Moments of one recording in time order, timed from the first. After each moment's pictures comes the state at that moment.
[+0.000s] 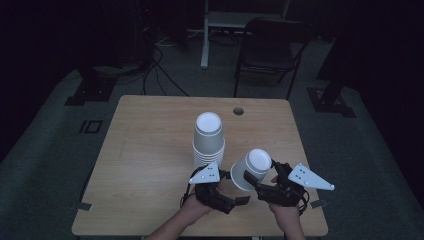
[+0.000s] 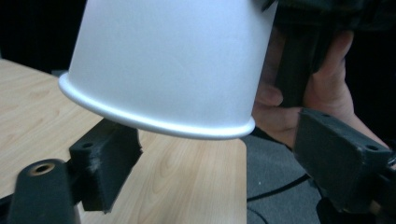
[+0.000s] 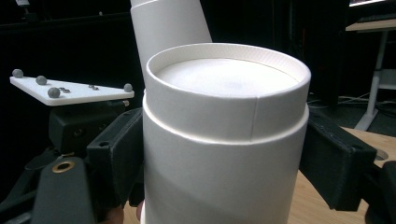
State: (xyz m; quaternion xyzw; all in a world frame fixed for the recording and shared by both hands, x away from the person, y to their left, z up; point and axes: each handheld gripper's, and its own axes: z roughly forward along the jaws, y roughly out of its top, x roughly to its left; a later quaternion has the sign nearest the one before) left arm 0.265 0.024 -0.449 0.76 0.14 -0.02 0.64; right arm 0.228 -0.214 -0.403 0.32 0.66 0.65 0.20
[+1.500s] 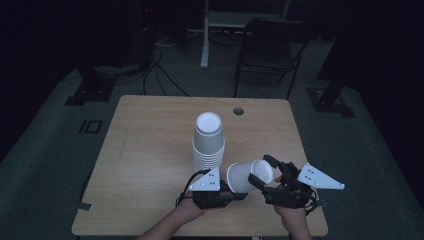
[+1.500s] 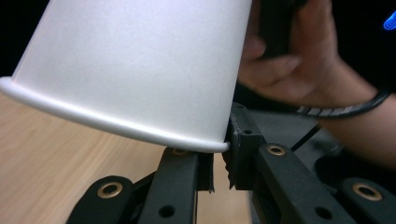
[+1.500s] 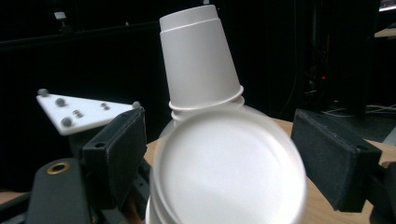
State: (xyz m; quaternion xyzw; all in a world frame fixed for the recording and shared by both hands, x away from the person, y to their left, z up) left arm 0.255 0.028 -0.445 0.81 0.05 0.02 0.59; right arm 0.222 -0.226 -0.390 0.29 0.66 0.67 0.17
